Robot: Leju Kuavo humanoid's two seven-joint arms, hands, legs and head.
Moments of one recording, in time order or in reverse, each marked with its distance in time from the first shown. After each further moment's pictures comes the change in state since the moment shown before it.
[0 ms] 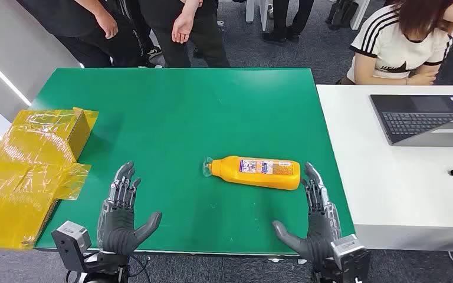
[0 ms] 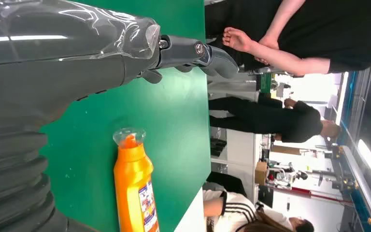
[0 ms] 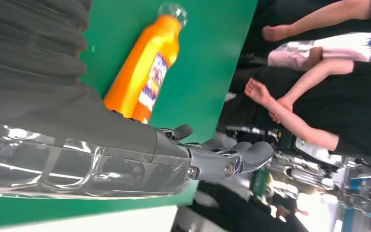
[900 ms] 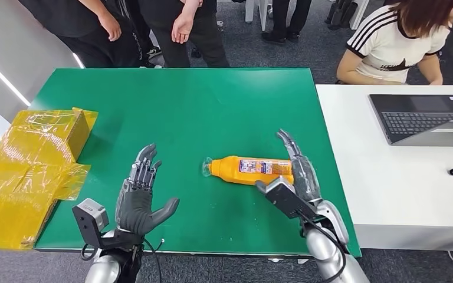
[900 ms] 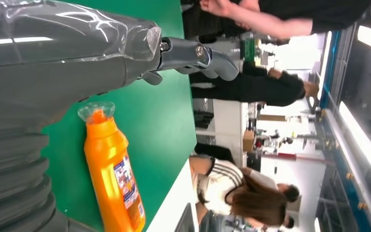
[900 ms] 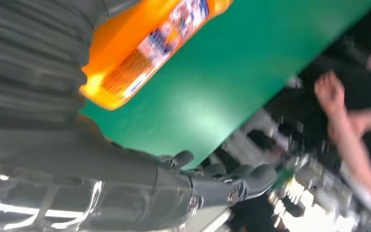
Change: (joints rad) left arm -0.167 -0.003 -0.056 0.119 0.017 -0.065 -0.004; right arm -0.405 -0.033 0.055 0.374 0.444 -0.073 0.214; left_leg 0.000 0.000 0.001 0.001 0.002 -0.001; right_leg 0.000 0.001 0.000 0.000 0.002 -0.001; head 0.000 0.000
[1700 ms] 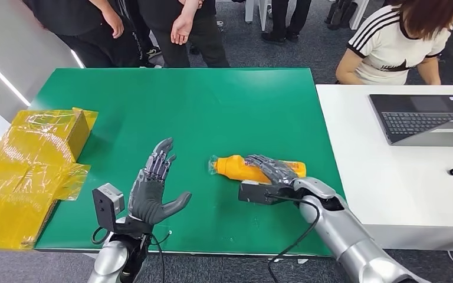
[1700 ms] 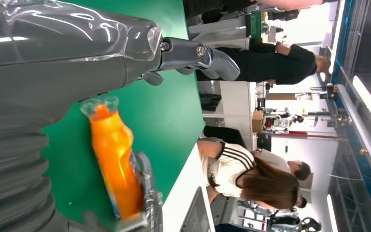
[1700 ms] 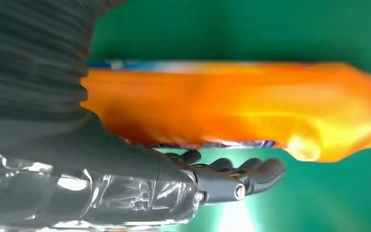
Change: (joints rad) left arm -0.094 0.000 -0.015 0.105 0.008 -0.063 0.022; right arm -0.364 -0.111 0.270 0.484 0.154 0.434 0.113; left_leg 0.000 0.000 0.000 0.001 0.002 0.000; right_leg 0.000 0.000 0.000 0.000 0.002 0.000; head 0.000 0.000
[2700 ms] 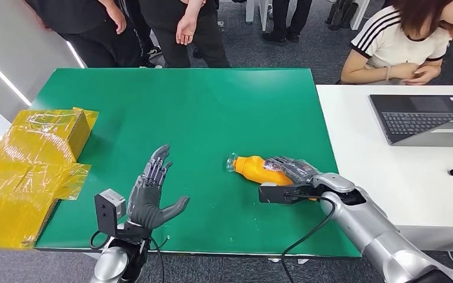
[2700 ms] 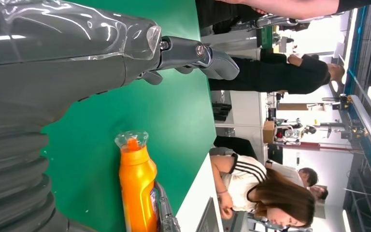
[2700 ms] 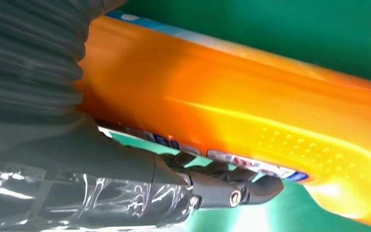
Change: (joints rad) left arm 0.035 0.012 0.003 0.013 -0.013 0.045 -0.012; right arm -0.047 -0.171 0.142 -0.016 -0.023 0.013 0.050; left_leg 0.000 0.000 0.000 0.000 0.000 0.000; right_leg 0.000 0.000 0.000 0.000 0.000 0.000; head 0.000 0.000
